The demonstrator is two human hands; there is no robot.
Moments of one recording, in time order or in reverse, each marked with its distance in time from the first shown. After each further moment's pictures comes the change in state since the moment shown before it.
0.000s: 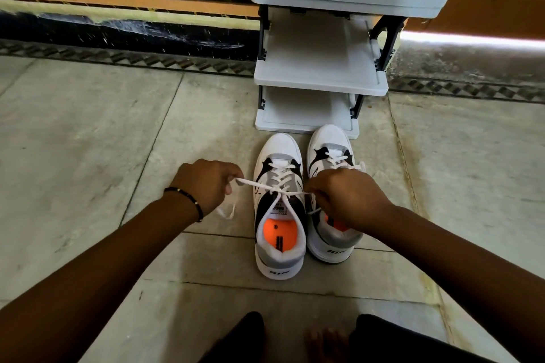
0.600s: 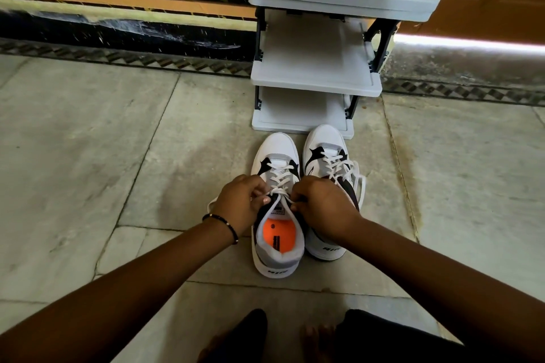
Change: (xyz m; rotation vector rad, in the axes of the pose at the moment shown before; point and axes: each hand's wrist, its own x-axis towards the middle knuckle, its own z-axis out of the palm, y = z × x) left_hand -0.010 0.041 0.049 -0.405 0.043 -0.026; right_hand 0.004 -0.028 0.019 0.258 -0.064 0.195
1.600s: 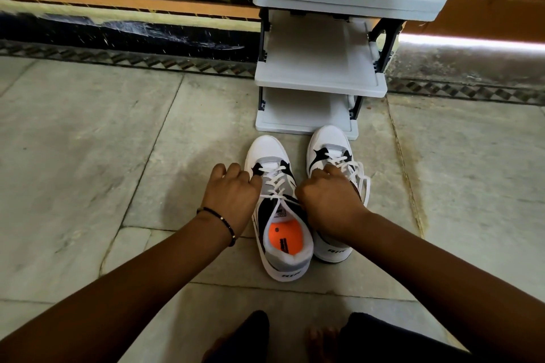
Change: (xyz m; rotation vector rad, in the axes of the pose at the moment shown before) left_hand -0.002 0.003 -0.018 1.069 0.106 0.289; right_hand 0.002 -0.010 -0.011 -0.620 0.041 -0.230
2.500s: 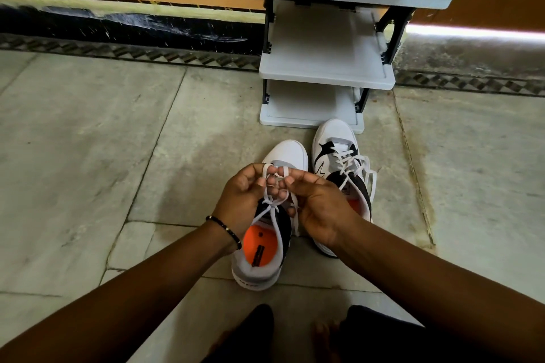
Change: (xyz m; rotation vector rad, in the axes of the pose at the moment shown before) left_hand -0.010 0.015 -0.010 -2.057 -0.016 -0.459; right_hand 0.009 -0.036 0.009 2.280 0.063 0.704
